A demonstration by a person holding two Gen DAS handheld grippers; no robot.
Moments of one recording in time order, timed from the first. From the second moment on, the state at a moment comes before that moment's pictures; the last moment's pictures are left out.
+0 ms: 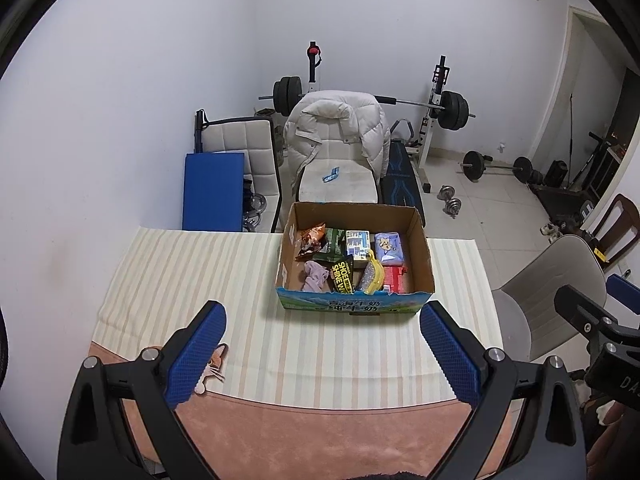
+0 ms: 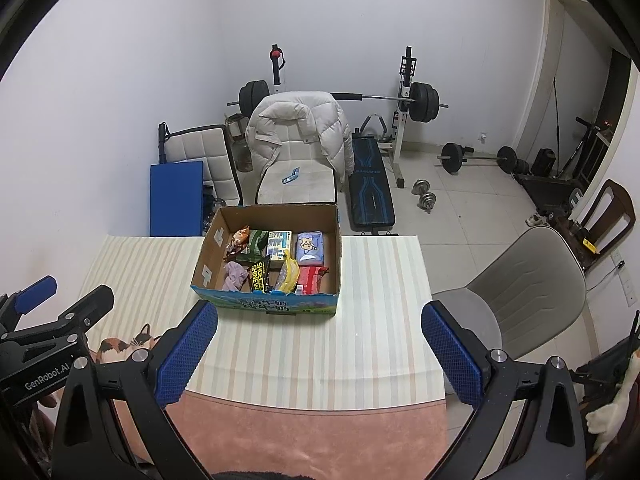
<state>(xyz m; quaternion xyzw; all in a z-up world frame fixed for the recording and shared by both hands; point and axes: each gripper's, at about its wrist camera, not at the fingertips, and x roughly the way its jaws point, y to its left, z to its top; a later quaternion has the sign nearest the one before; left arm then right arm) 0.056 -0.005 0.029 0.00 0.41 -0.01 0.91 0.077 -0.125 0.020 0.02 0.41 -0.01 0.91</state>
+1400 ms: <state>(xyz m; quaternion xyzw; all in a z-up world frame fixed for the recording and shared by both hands) 0.050 -0.009 0.040 0.00 0.40 -0.01 0.91 0.069 -0.129 0.032 0.02 0.40 -0.02 0.92</state>
